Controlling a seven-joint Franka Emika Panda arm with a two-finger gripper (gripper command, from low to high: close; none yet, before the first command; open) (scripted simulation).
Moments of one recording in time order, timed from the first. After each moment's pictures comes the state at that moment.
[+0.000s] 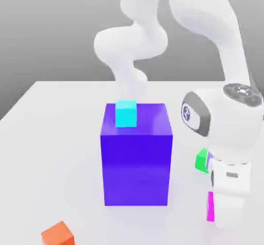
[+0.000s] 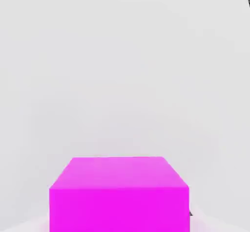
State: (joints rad) arm 0.46 0.25 -0.01 -2.48 0.04 2.72 -0.18
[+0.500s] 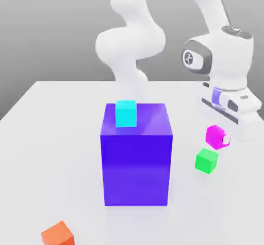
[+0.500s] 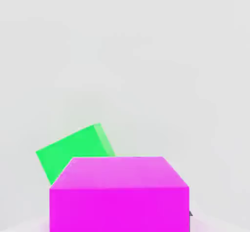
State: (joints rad) arm 0.68 -0.26 0.15 -2.95 0.11 2.69 -0.62
